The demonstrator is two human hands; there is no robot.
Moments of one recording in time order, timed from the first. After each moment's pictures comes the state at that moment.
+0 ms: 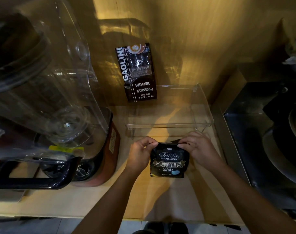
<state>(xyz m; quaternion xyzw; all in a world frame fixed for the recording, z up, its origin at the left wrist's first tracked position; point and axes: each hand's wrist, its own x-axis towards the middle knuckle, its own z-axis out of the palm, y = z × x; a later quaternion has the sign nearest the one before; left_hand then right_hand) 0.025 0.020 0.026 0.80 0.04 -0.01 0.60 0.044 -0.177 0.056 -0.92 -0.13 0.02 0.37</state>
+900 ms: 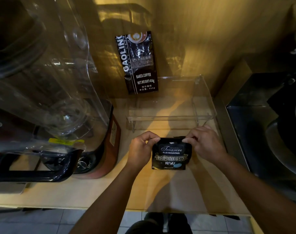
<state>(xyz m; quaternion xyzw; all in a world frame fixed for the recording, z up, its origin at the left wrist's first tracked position) 0.017 0.023 0.023 0.81 0.03 0.01 0.58 0.045 -0.185 0.053 -0.95 -0.18 -0.01 0.26</state>
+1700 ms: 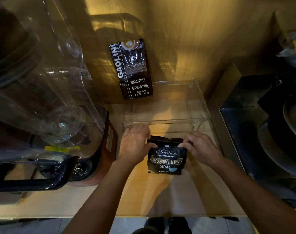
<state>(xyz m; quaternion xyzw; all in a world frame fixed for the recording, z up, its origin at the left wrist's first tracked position) 0.034 0.030 0.057 0.97 -0.10 0.05 0.20 0.039 -0.191 0.051 -0.94 -0.20 0.00 0.29</state>
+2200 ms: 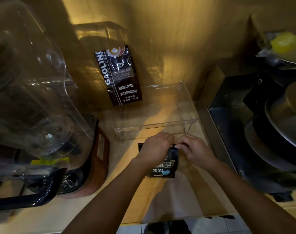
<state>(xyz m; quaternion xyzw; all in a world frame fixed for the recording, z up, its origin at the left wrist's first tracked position) 0.046 -0.036 0.058 0.93 -0.31 -0.01 0.18 0.035 -0.201 0.045 -0.91 -0.16 0.00 0.38</state>
